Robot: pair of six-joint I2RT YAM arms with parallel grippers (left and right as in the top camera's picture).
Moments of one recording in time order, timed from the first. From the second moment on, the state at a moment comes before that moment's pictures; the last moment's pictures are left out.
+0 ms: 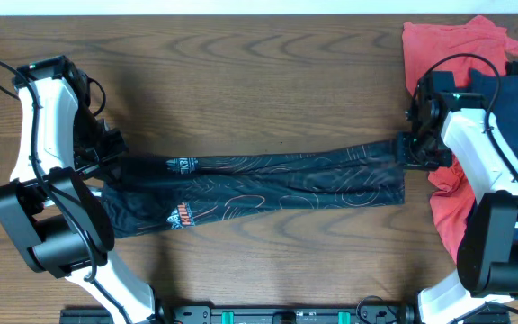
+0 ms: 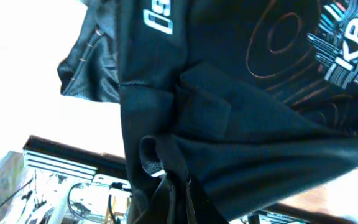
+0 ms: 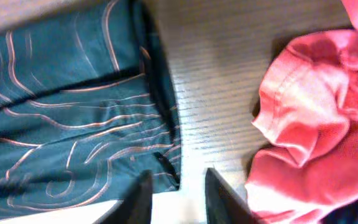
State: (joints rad) left arm 0.29 1.94 1.64 -1.63 0.05 -0.20; right arm -0.03 1.78 1.26 -1.04 0.07 0.12
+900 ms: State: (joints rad) left arm 0.29 1.94 1.63 -1.59 0.07 -0.21; right arm -0.03 1.78 1.20 -1.04 0.02 0.07
